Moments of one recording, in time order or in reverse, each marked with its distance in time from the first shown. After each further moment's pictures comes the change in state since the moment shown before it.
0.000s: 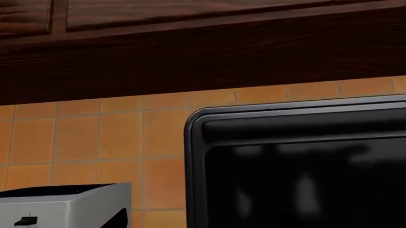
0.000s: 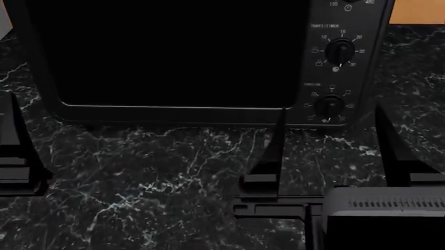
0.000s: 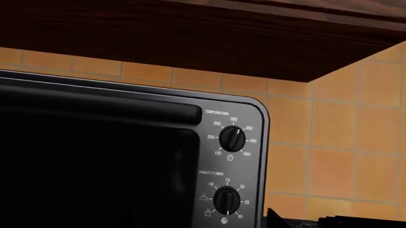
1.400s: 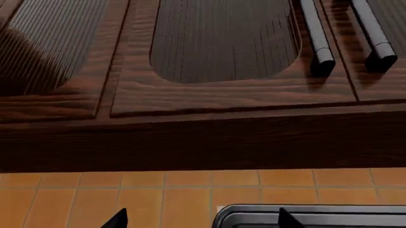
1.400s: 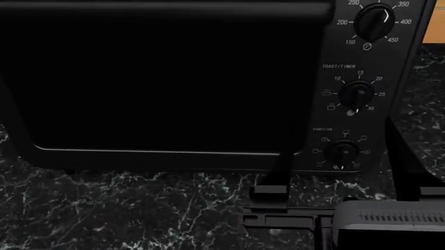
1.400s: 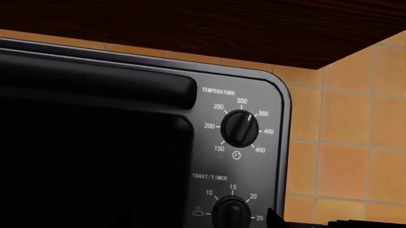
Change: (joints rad) left arm 0.198 -0.509 0.088 0.305 -0.184 0.322 -0.568; right arm -0.053 0.047 0.019 -0.005 0.043 -0.032 0.038
